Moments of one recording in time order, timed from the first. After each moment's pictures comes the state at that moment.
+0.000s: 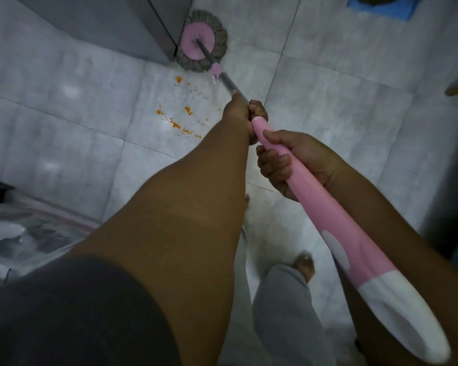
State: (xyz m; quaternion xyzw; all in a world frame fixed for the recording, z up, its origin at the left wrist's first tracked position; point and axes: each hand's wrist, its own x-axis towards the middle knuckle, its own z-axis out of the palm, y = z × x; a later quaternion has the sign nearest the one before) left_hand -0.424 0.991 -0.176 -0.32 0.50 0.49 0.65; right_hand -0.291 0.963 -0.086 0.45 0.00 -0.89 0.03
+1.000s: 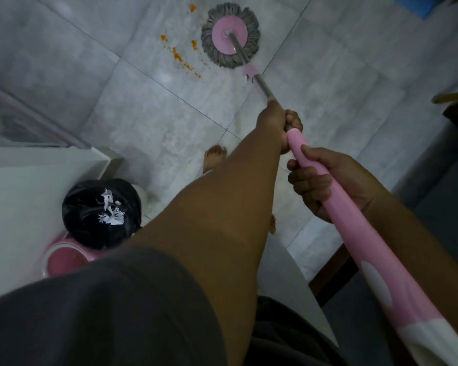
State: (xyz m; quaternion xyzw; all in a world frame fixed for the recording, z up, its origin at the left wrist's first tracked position) left_hand -0.263 0.869 -0.145 -0.33 0.50 0.49 0.63; right_hand -0.134 0.859 -0.032 0.48 0.00 -0.87 0.11
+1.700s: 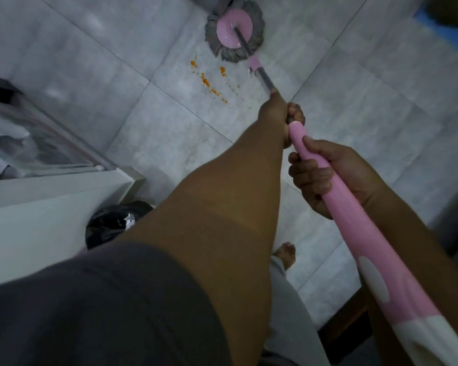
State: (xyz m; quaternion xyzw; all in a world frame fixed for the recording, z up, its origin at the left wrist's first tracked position) left_hand -0.396 0.908 -0.164 -0.34 0.51 0.51 0.60; right_hand -0.262 0.899 -0.068 0.44 0.01 -0.89 0.11
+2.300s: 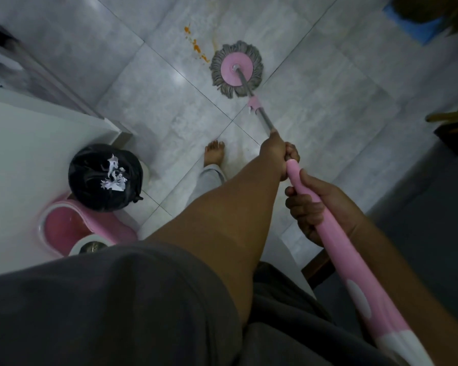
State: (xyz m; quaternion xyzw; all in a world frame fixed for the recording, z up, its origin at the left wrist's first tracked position) left_hand -0.169 0.781 -0.111 -0.37 0.52 0.48 0.61; right_hand -0.040 0.783 -0.007 0.48 -0.01 -0.86 0.15
